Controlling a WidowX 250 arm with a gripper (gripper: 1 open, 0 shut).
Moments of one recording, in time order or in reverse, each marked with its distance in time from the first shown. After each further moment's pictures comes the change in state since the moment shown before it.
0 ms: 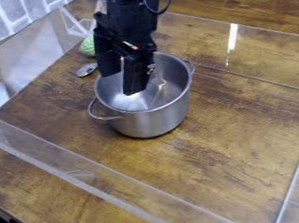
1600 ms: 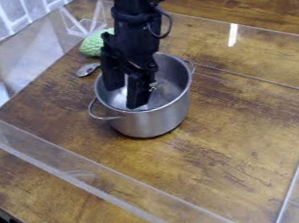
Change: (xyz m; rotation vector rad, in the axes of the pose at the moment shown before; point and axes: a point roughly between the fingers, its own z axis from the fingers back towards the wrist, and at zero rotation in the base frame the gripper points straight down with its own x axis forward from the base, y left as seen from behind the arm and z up) arm 0.010 0.011 -0.033 0.001 0.049 -0.011
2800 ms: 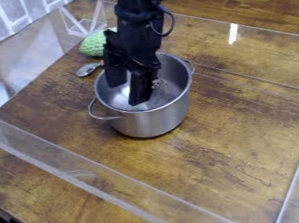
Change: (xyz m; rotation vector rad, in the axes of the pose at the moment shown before) arm 0.008 0.006 0.000 0.016 -0.004 0.015
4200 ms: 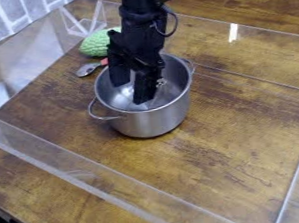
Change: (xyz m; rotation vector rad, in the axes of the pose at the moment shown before) arm 0.006 0.002 -0.003 0.000 0.000 0.013
